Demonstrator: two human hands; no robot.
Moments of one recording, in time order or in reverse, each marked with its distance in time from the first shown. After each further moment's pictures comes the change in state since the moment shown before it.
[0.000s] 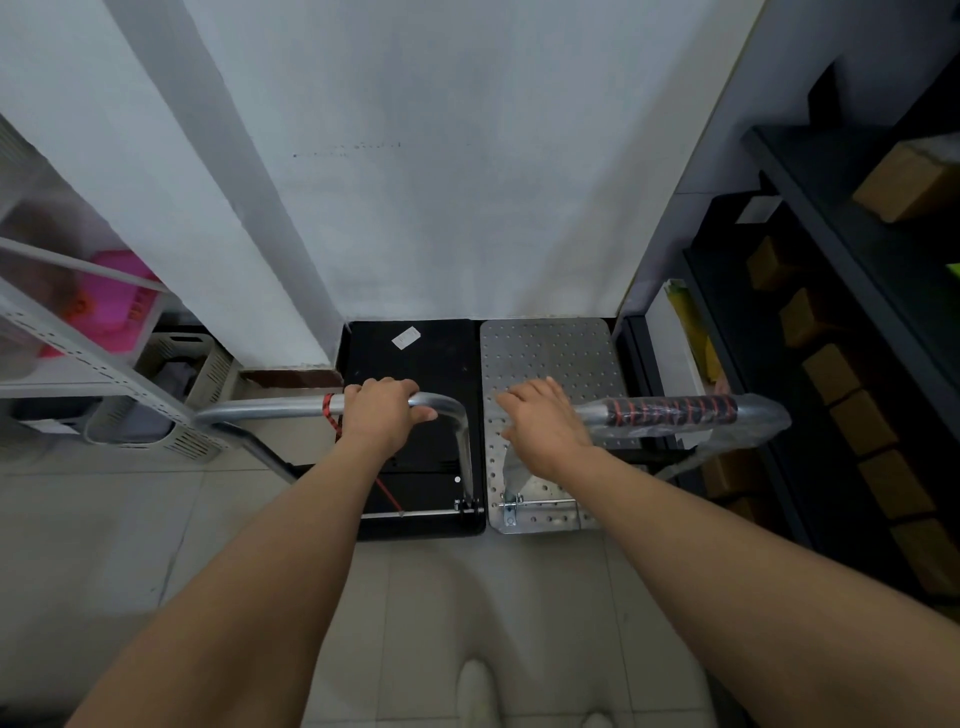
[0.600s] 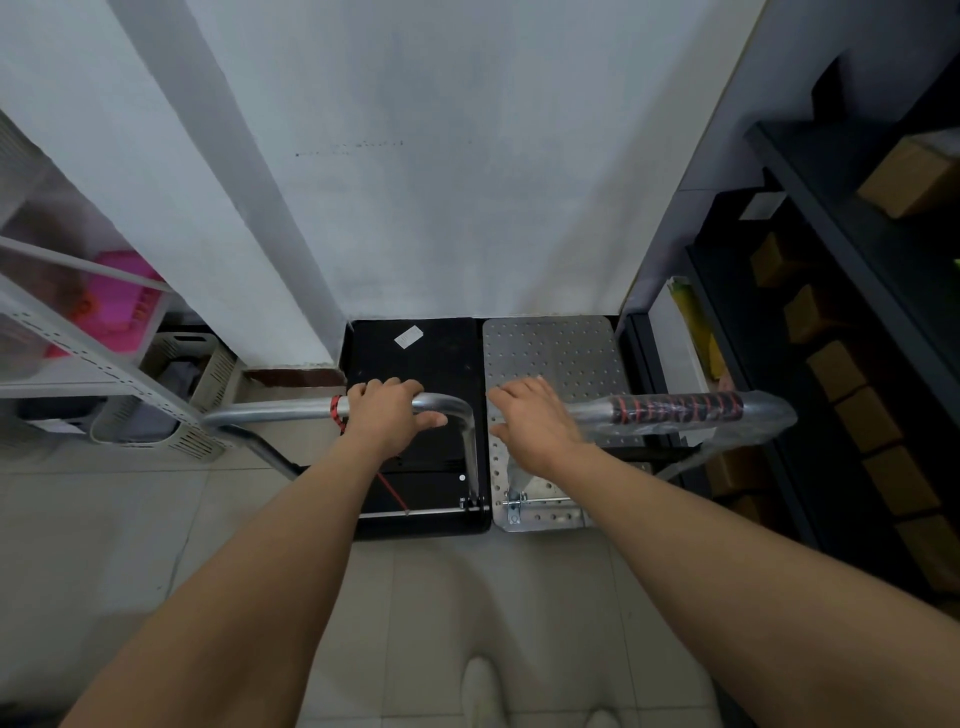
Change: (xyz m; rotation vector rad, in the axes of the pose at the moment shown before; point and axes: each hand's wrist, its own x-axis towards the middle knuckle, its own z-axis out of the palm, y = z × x) left_hand -0.001 -0.006 0.005 -0.043 -0.057 0.022; right_hand 0.000 -0.016 -0.008 0.052 -0.012 -0.006
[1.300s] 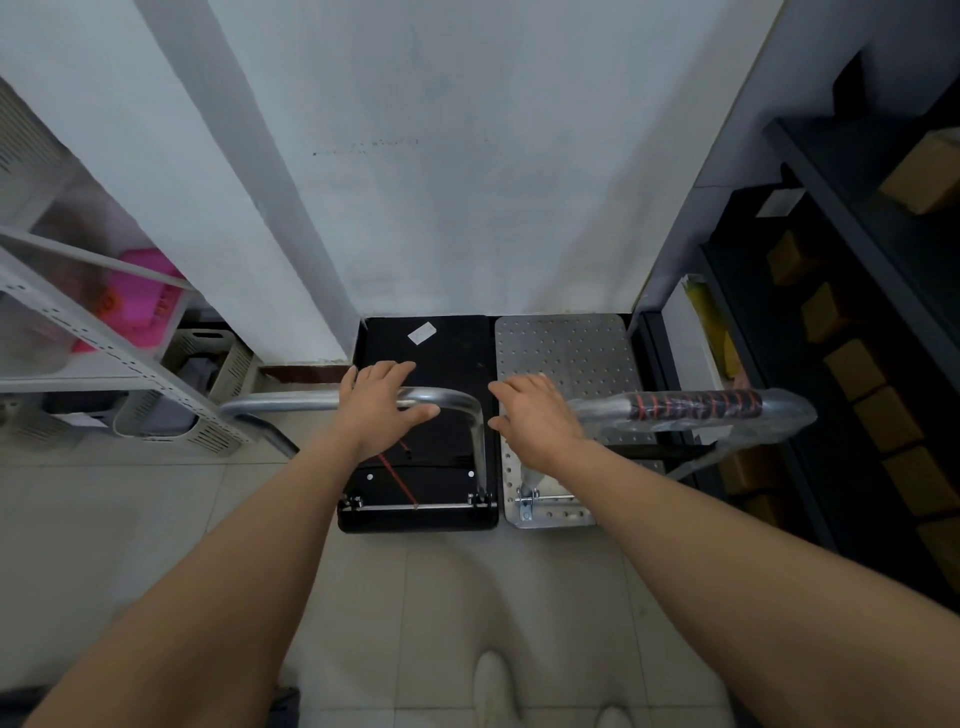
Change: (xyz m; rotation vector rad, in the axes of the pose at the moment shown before) left_hand -0.019 -0.033 -0.015 -0.150 0.065 0.045; right_hand 0.000 -0.020 -0.006 0.078 -0.011 0.011
